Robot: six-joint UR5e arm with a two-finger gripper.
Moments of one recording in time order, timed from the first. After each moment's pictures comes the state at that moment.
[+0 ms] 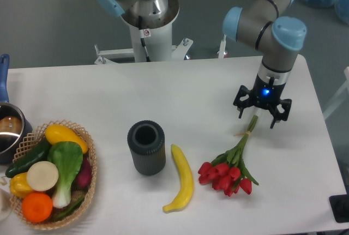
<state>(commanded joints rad) 2.85 -2.01 -1.79 -0.80 1.27 1.24</state>
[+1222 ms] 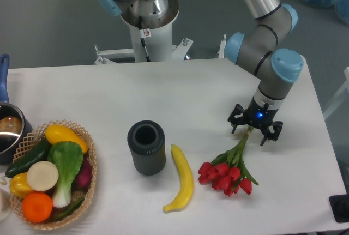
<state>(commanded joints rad) 2.81 -2.10 -1.75 -0.79 1.27 1.26</state>
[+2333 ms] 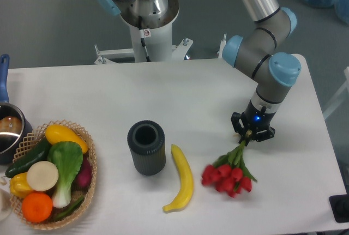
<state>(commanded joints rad) 2.81 -2.10 -1.75 -0.80 1.27 1.22</state>
